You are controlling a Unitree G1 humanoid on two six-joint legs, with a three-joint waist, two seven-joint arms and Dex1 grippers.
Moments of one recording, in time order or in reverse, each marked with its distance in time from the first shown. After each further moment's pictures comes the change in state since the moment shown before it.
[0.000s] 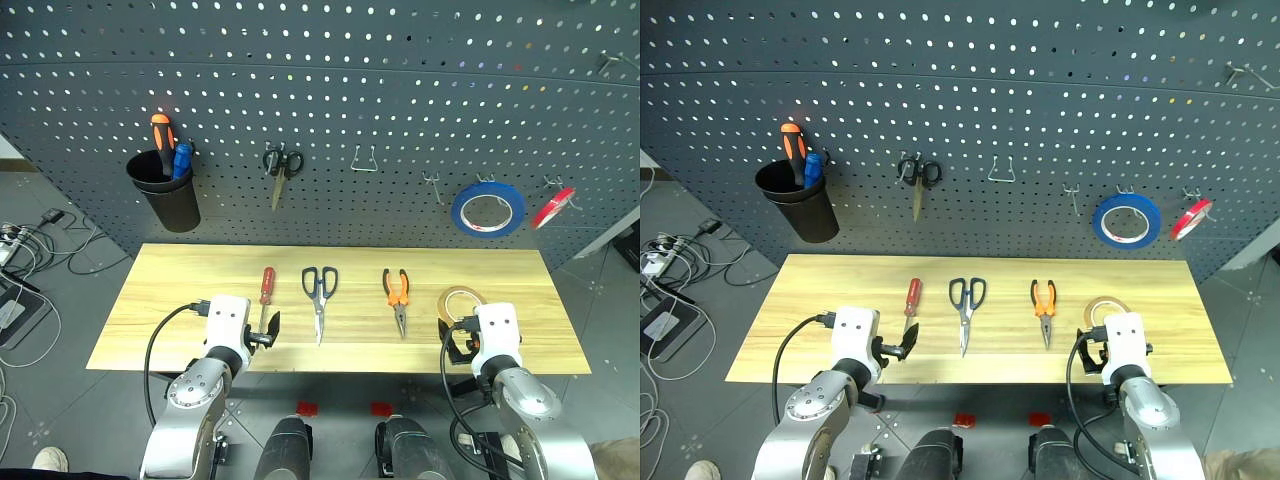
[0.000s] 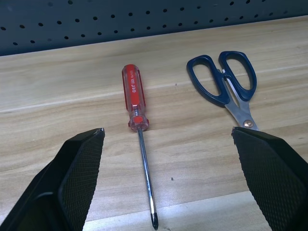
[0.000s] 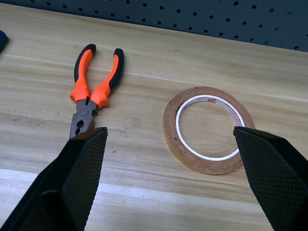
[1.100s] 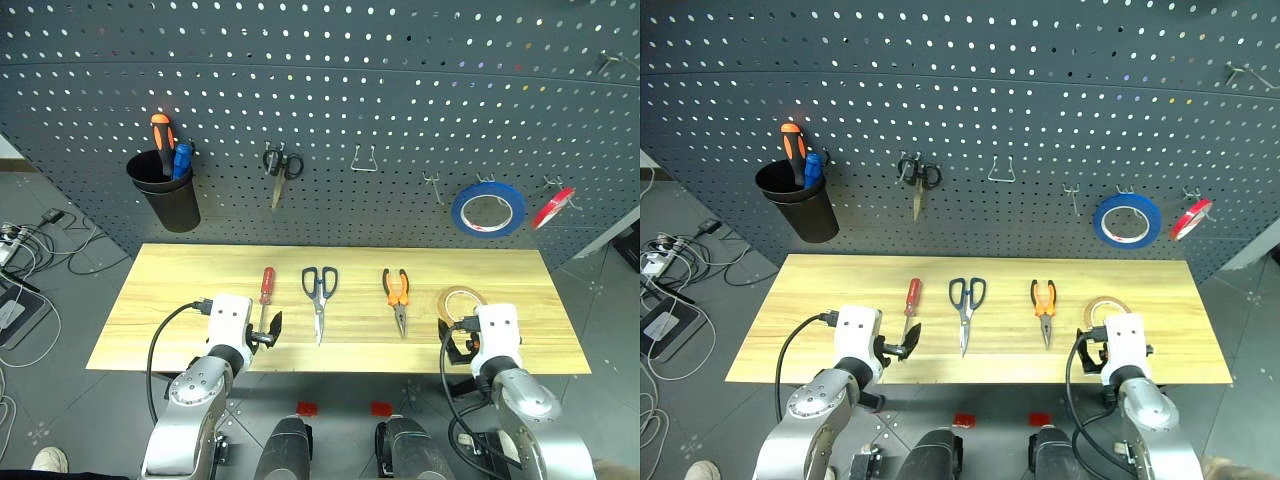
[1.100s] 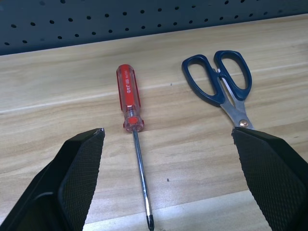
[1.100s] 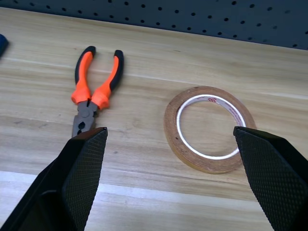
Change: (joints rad) left arm -0.007 0.001 -0.001 0.014 0.006 -0.001 -0.022; right arm 0.002 0.014 0.000 -0.003 -0.001 0.000 -0.004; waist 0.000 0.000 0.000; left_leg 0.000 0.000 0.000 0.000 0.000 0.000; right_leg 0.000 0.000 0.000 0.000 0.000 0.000
